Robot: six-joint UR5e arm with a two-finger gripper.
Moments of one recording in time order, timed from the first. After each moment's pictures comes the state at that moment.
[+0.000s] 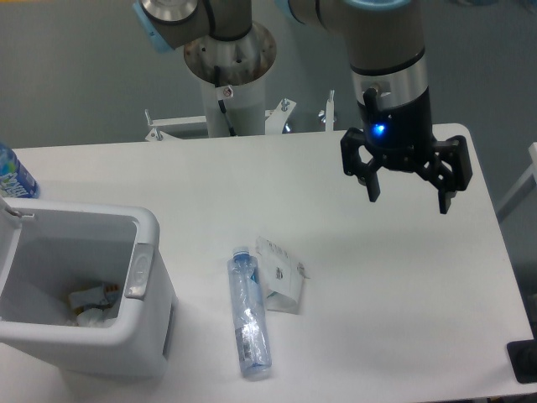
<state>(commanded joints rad) 2.54 -1.81 -1.31 -1.12 1.63 1.08</state>
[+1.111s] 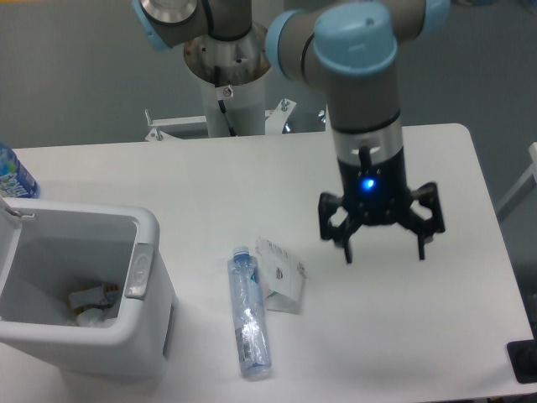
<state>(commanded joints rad) 2.46 -1.95 -1.36 -0.89 1.42 0.50</state>
